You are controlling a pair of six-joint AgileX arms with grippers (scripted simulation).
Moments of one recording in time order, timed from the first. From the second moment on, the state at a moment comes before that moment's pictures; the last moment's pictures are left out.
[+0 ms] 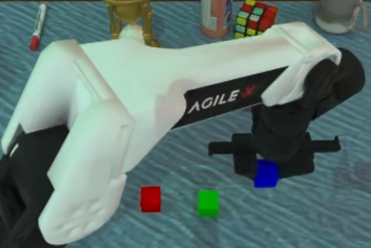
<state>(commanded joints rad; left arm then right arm) -1.01 2.33 2.00 -1.23 -0.01 -1.00 0.01 0.00 0.00 0.00 0.00 0.00</state>
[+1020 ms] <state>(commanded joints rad) -1.01 2.39 1.84 -1.01 -0.01 -1.00 0.01 0.00 0.00 0.00 0.00 0.00</state>
